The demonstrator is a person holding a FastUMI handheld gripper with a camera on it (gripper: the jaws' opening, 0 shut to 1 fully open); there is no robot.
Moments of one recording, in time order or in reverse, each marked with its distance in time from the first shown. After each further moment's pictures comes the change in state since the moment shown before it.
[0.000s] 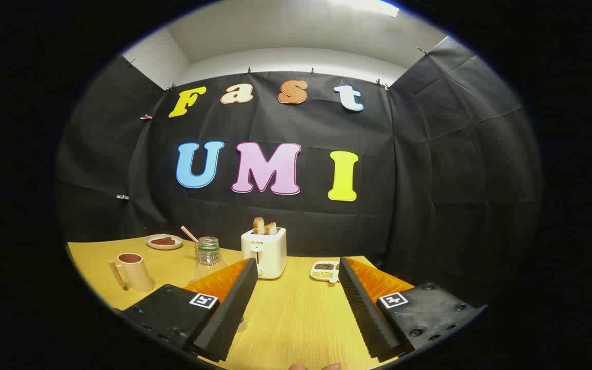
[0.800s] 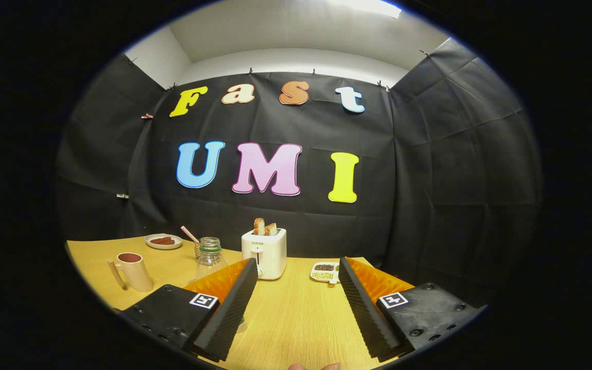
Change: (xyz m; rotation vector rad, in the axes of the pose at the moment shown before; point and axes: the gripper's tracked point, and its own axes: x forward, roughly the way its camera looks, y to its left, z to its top) arm 0.000 0.002 0.000 -0.020 -0.007 -0.002
